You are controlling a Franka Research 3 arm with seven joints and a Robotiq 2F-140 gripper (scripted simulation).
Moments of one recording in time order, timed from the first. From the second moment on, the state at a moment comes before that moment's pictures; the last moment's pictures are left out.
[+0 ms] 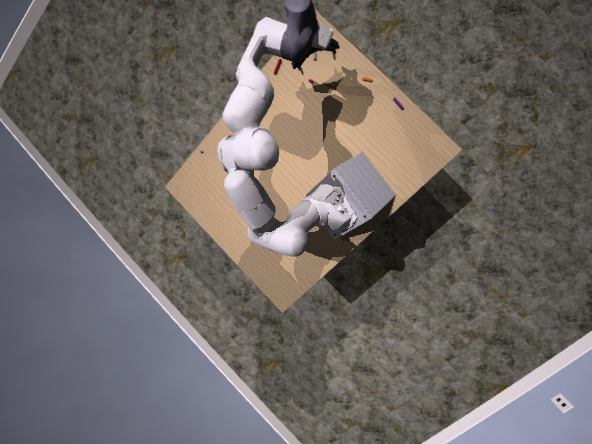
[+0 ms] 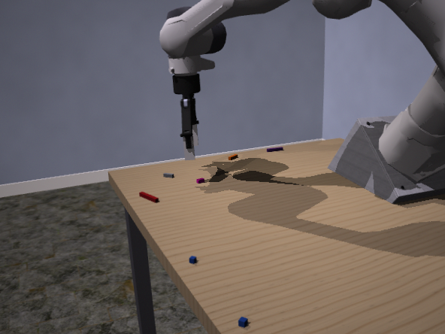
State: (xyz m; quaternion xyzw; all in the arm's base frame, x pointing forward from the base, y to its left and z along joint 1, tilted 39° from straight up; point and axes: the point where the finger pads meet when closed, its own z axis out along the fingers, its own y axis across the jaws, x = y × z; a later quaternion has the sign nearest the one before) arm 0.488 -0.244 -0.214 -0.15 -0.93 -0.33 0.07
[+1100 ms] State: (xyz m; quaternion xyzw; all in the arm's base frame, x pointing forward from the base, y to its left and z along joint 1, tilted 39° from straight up) arm 0.449 -0.266 -0.233 0.09 -0.94 -0.33 -0.02
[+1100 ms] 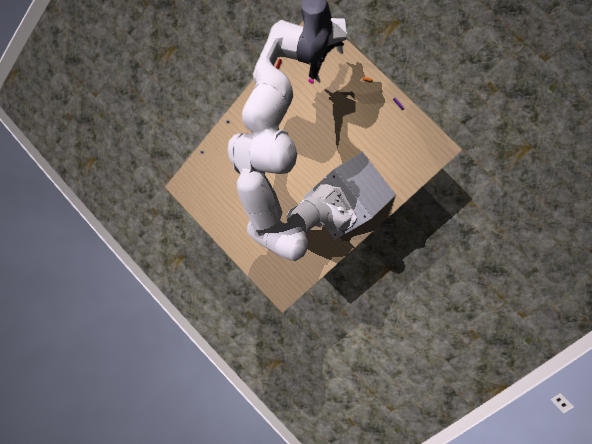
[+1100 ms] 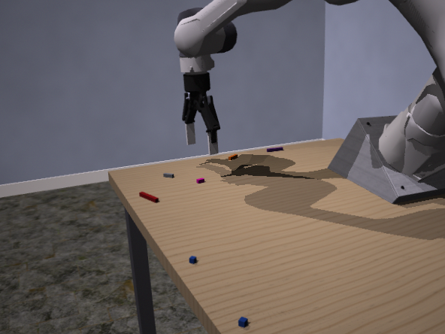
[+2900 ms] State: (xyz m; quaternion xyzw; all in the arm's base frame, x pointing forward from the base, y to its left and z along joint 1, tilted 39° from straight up) arm 0.393 -0.297 -0.261 0.49 -0.81 -0.29 -0.17
